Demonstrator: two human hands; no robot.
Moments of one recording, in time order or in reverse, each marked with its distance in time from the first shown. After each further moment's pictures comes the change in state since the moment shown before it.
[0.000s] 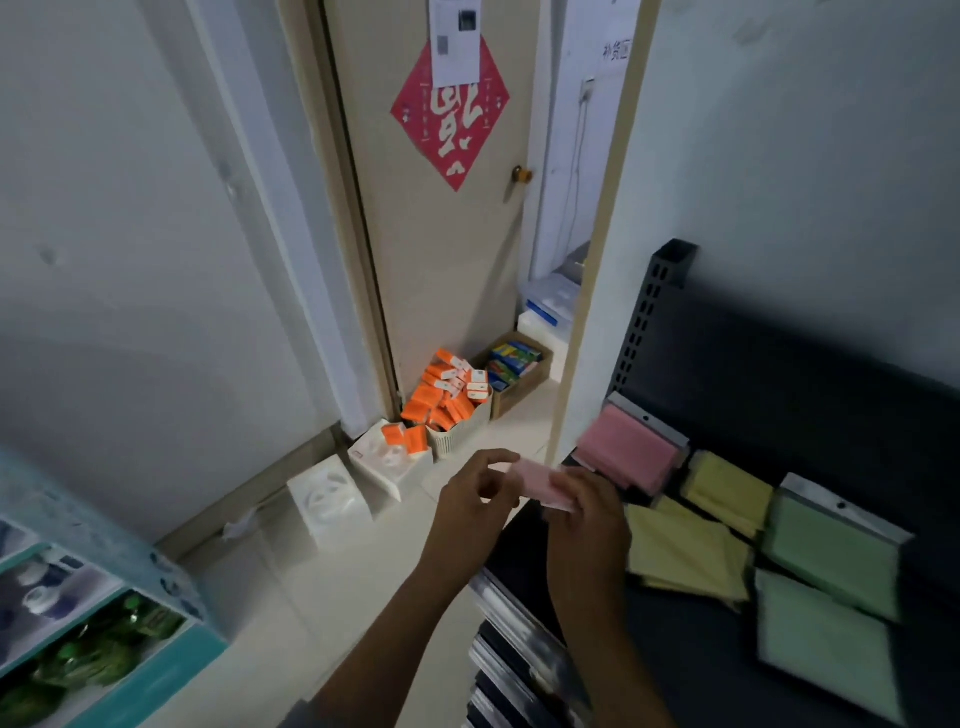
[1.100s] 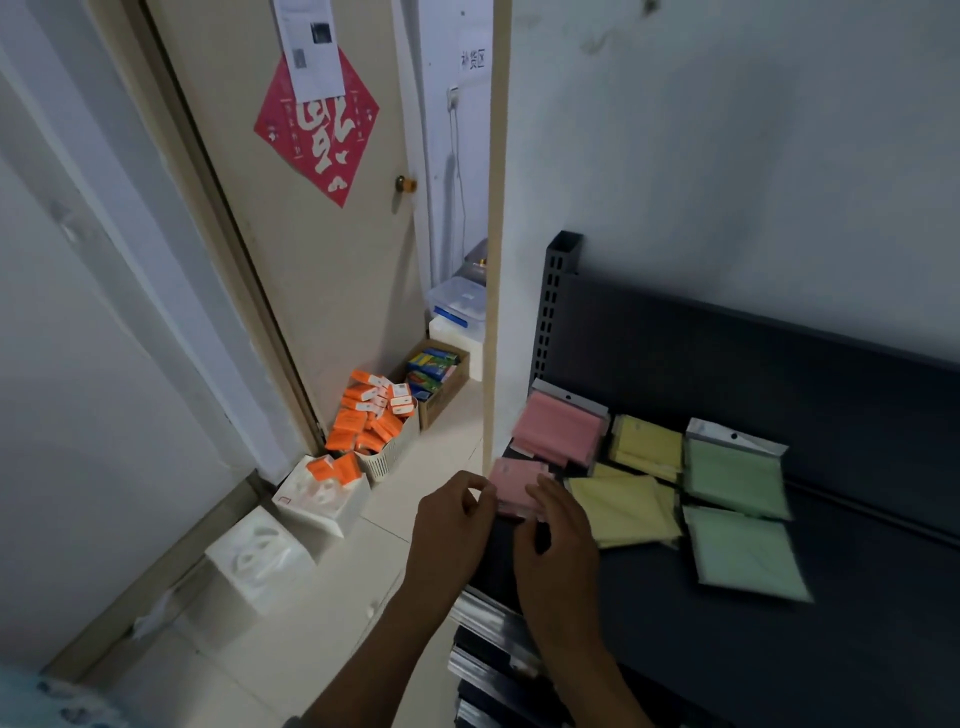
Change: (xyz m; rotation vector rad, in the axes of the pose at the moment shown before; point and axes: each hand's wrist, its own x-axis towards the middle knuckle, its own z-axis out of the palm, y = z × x) left_hand 0.002 -0.001 0.019 0.378 -0.119 0.036; right_hand -0.035 0.006 -0.007 -0.076 0.091 0.137
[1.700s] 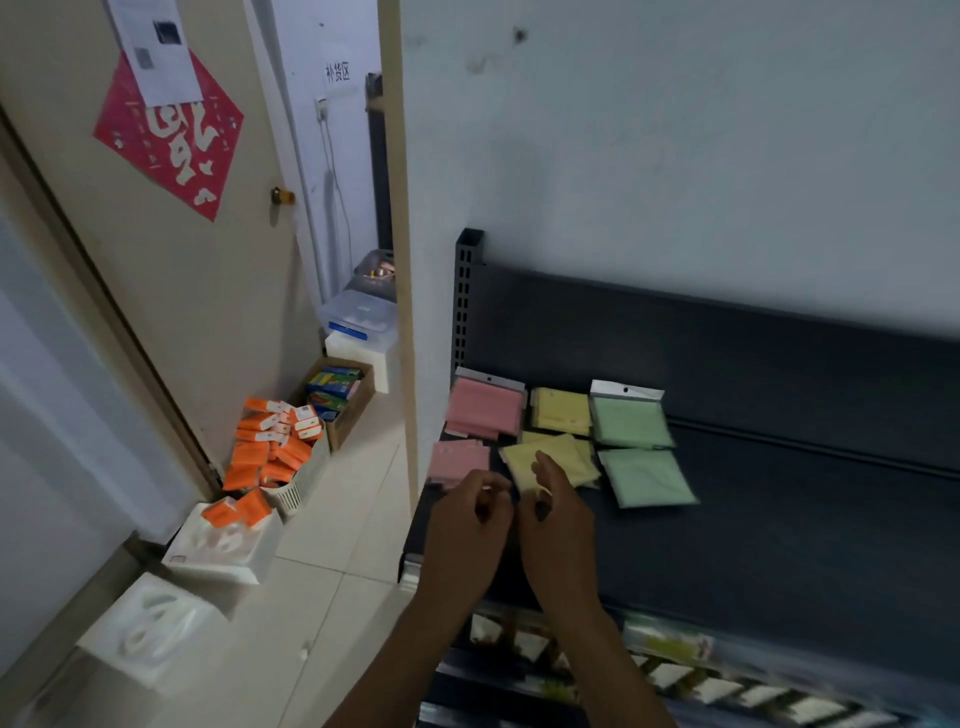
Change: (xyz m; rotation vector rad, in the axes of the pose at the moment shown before) left_hand -0.049 0.029 0.014 -0.282 -0.217 0.254; right_hand -0.023 -0.012 -0.046 0.001 0.122 0.230
